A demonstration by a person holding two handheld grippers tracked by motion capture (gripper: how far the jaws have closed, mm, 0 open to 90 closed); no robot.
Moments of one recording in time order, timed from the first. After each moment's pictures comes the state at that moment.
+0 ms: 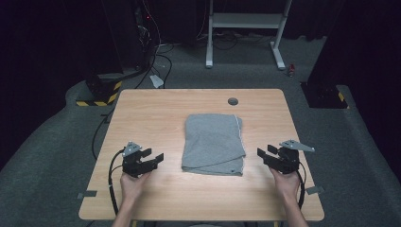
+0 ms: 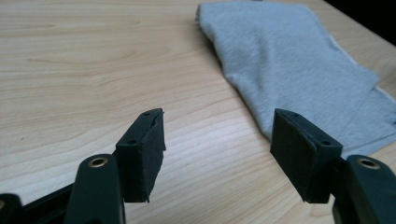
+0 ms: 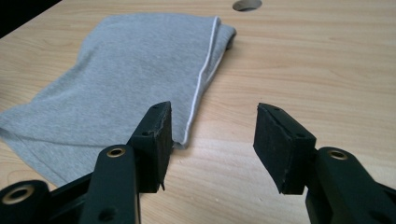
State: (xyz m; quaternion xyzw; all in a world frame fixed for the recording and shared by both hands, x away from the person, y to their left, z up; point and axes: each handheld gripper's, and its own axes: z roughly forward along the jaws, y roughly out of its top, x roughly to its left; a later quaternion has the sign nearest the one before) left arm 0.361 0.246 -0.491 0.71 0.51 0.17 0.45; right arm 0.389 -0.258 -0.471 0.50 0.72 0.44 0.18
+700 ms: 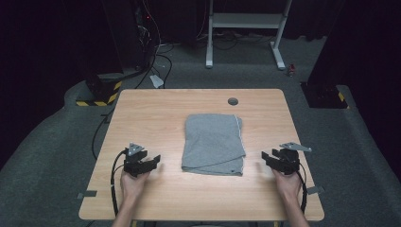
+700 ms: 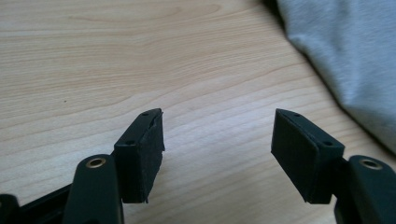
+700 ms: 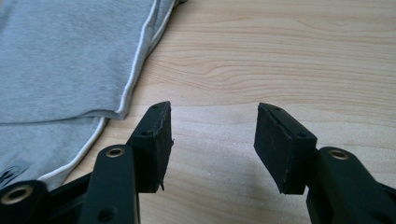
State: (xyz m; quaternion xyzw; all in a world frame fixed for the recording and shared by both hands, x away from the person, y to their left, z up) left arm 0.380 0.252 -0.521 0.72 0.55 0.20 0.37; right arm 0.405 -0.271 -0.505 0.54 0.72 0.38 0.18
